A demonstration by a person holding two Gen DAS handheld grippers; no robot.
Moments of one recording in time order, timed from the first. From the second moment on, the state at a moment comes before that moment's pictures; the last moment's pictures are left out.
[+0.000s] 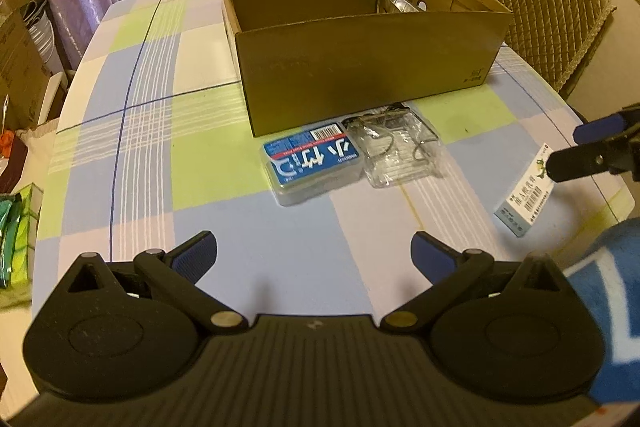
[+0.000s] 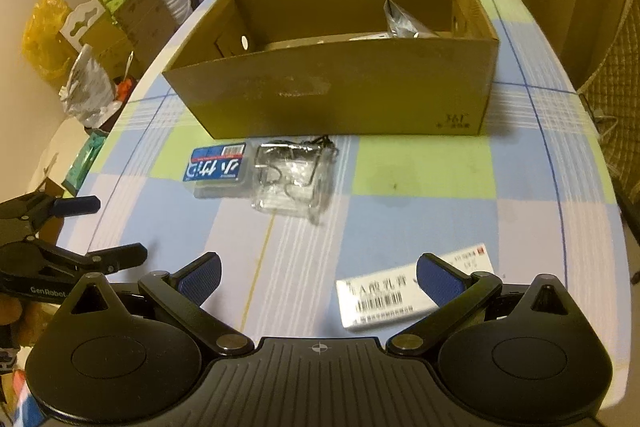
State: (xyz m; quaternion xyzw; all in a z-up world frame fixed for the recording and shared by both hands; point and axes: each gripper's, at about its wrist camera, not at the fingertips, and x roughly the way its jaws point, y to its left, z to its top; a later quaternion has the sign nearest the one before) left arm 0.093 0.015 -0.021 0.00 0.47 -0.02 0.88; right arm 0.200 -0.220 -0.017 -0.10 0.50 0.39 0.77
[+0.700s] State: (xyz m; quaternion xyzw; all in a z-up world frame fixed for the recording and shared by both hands) left arm 0.167 0.030 -0.064 0.08 0.47 -0.10 0.88; right arm 0.245 -0.152 -0.056 -0.16 0.52 0.41 0.74
